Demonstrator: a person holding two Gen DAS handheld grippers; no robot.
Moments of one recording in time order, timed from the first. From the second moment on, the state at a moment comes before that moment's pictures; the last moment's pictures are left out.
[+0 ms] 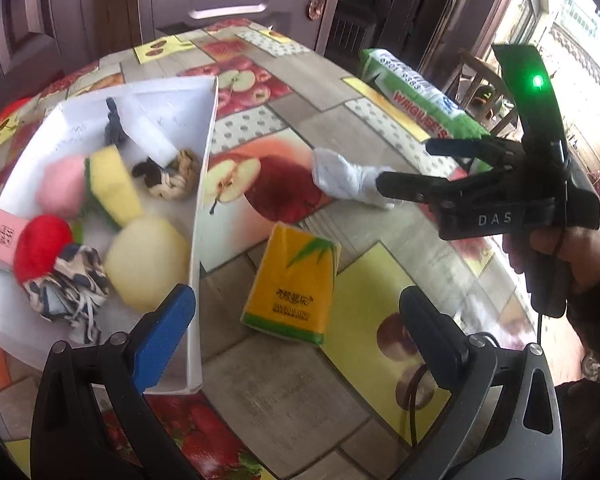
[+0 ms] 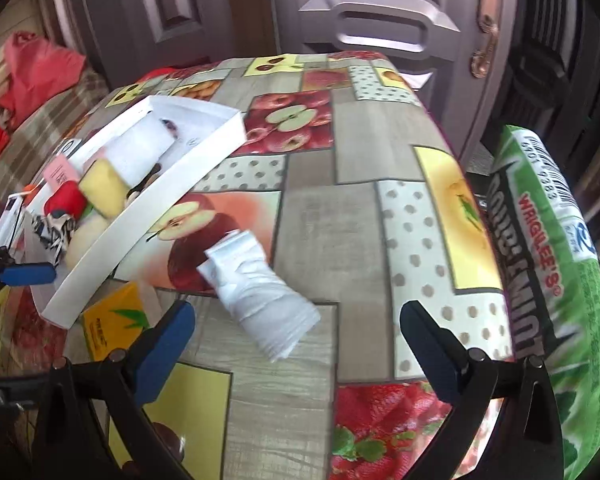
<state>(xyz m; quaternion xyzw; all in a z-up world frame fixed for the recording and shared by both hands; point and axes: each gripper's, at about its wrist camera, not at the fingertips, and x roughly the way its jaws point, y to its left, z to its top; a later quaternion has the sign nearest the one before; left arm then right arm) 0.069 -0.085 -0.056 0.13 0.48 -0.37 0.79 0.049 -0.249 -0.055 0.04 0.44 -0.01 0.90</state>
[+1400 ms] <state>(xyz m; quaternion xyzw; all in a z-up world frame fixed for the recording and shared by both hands) 0.063 -0.126 -0.069 0.19 0.47 -0.40 0.76 0.018 -0.274 -0.012 0.13 0.38 0.00 0.92</state>
